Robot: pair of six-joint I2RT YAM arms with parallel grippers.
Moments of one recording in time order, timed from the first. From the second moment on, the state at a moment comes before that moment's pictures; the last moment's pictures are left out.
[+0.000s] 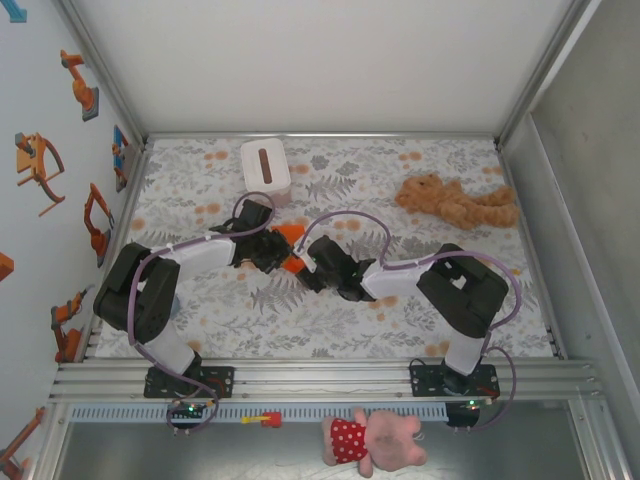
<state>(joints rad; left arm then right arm) -0.55 1.64 0.87 -0.26 0.31 -1.17 0.95 1.79 0.85 0.19 0.05 0.03</state>
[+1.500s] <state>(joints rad) -0.49 1.69 0.90 -0.24 0.45 -1.17 0.95 1.77 0.79 0.24 0.05 -0.02</state>
